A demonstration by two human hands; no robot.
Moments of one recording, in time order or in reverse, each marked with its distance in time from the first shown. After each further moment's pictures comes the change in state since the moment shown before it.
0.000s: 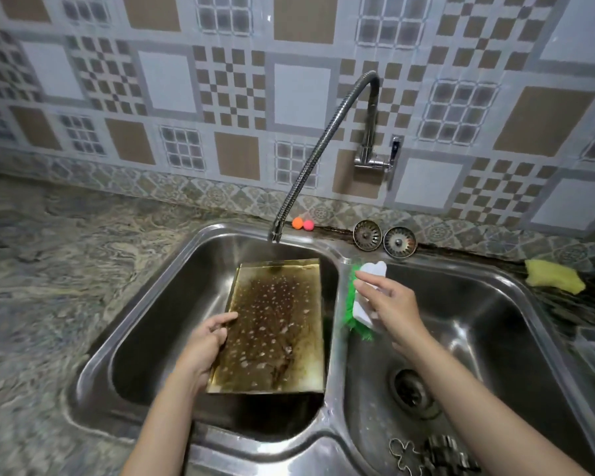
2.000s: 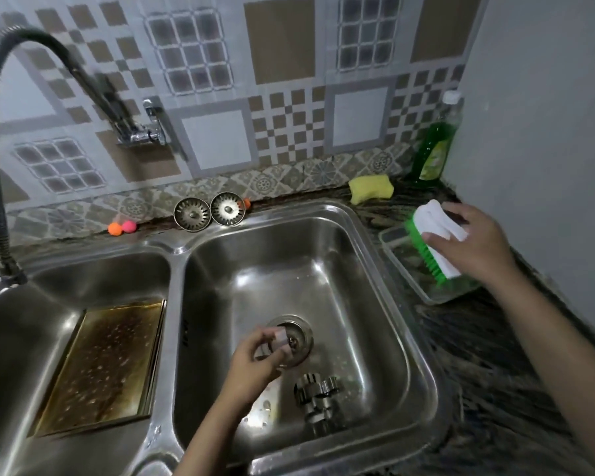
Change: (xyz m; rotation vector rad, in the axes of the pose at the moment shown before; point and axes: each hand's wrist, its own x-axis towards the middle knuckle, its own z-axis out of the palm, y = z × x) left_hand -0.106 -0.078 0.282 0.328 -0.562 0.099; right_hand -0.027 -0.002 -0.387 -0.585 0.506 -0.032
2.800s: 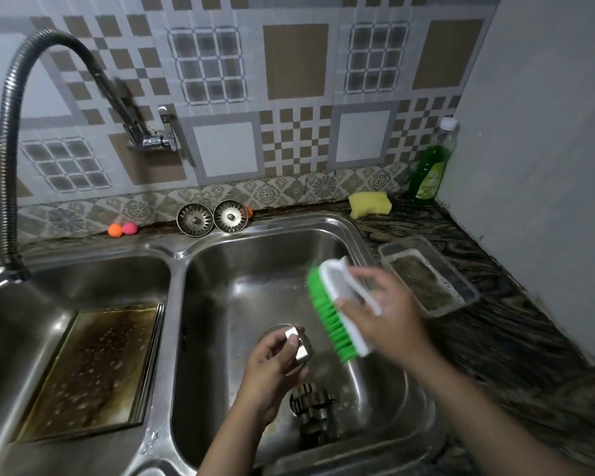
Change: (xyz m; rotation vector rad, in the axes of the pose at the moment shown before) left_hand -0.011 0.021 0.029 -0.490 -0.073 -0.136; right_hand -0.108 -0.055 0.079 0.294 -0.250 -0.099
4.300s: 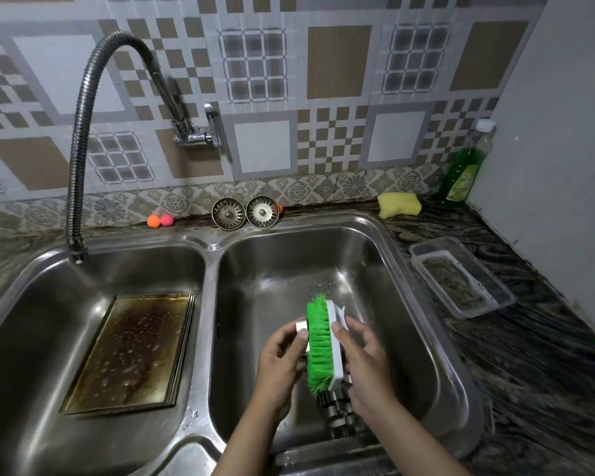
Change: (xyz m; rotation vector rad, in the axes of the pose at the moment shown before) left_hand -0.008 -0.003 -0.033 0.058 0.076 0.217; right_hand -0.040 0.042 0.108 0.709 0.163 0.487
